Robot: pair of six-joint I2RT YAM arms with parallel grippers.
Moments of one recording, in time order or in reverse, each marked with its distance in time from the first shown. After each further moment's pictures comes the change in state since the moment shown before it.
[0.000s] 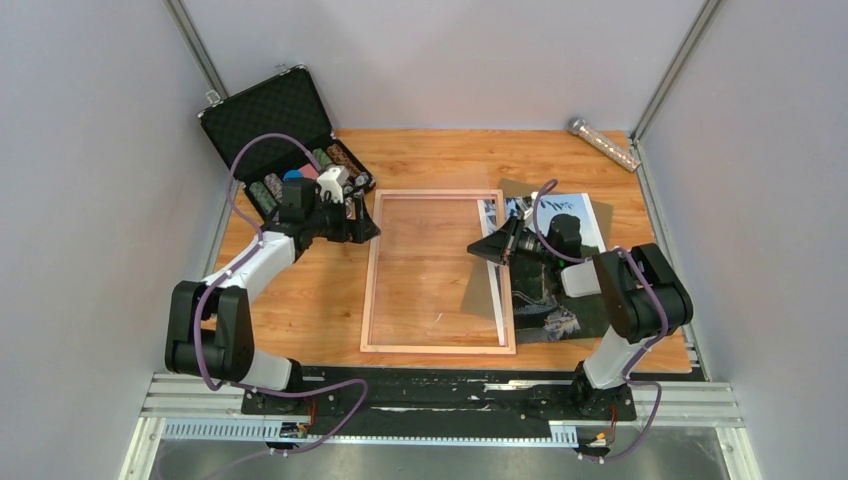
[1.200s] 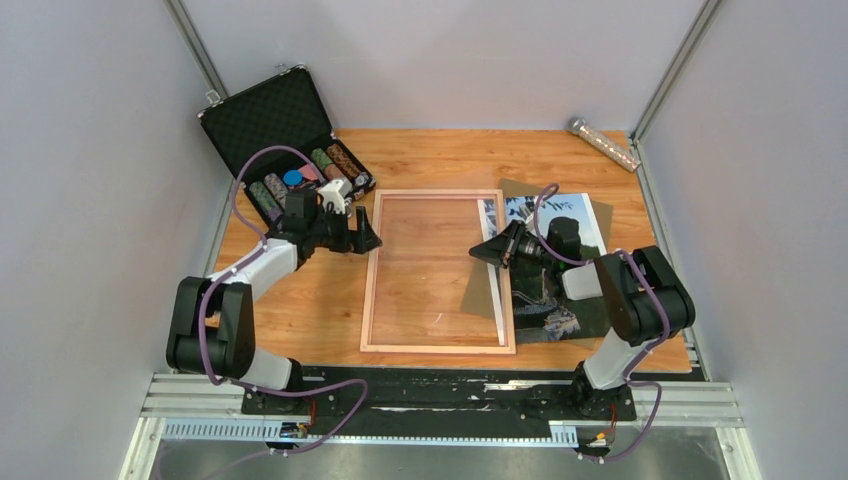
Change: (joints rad) left arm 0.000 0.011 -0.088 0.066 0.029 -0.001; right arm 0.004 -0.023 -0.035 -0.103 0.090 -0.085
